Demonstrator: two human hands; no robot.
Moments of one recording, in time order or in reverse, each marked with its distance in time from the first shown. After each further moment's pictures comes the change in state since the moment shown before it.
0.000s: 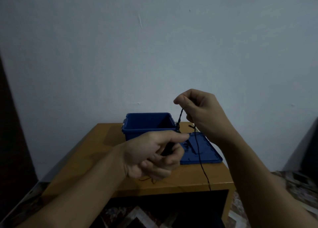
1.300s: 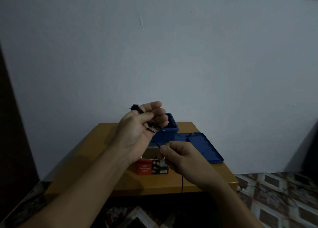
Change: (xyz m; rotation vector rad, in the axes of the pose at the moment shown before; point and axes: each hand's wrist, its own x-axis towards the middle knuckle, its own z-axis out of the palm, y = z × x) left_hand 0.003 0.009 -0.005 -0.338 0.740 0.716; right_hand -0.070 0.036 0.048 0.064 -0.350 0.305
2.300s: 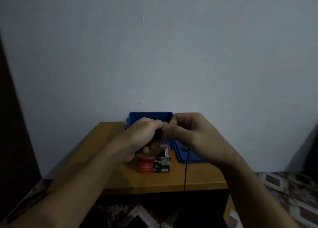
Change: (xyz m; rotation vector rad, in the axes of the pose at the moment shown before) left_hand -0.011 0.010 -0.003 0.924 -0.098 -0.304; right_hand -0.002 -0.069 -0.028 -0.013 -0.009 -0.208
